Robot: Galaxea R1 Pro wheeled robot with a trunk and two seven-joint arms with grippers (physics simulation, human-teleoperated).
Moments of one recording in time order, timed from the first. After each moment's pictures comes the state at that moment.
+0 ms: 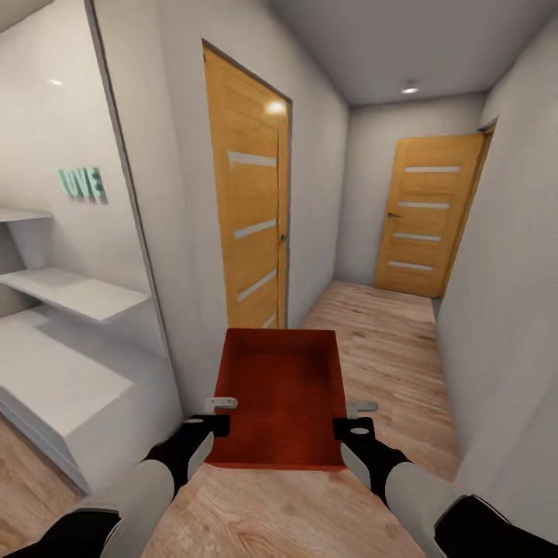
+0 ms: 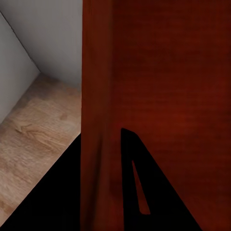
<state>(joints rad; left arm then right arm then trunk) -0.79 -0.11 -0.01 -0.27 0.00 0.19 0.12 -0.80 0.08 0.55 -0.19 -0.48 0.04 -0.35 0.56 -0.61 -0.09</state>
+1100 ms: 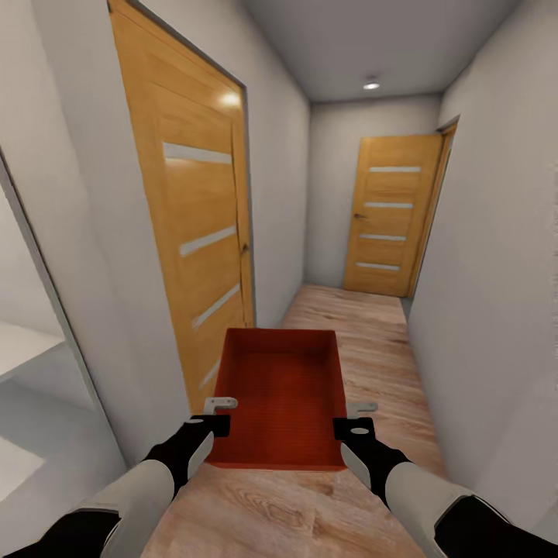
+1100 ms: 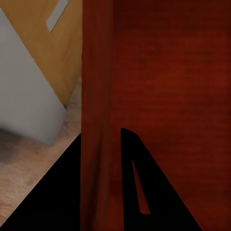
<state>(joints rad) -0.79 -0.11 -0.01 -0.27 0.00 0.19 0.12 -0.80 0.08 0.55 -0.19 -0.48 0.04 -0.35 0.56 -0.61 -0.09</state>
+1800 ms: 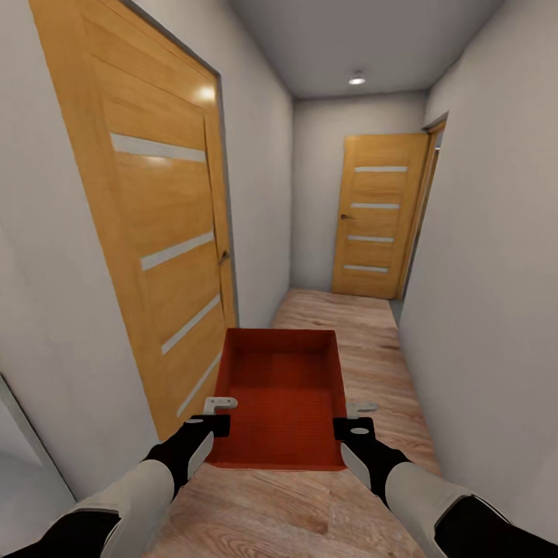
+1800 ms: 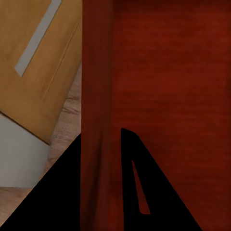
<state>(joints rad) -0.79 -0.11 -0.01 -0.27 0.00 0.19 0.12 -0.80 0.08 0.56 -0.19 -0.48 0.04 -0.35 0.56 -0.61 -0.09</state>
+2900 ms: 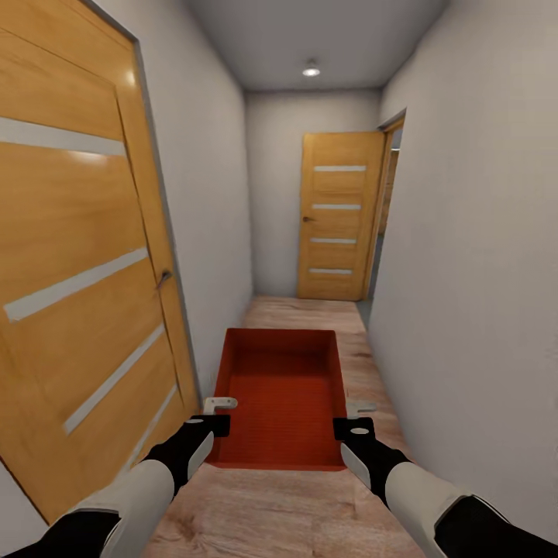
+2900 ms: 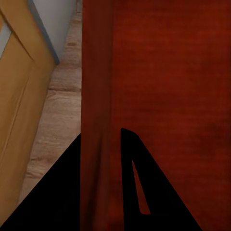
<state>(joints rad) -0.79 -0.11 -0.01 -0.27 0.00 0.19 0.12 -0.80 0.08 0.55 -0.18 -0.48 0.04 -0.35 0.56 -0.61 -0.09</state>
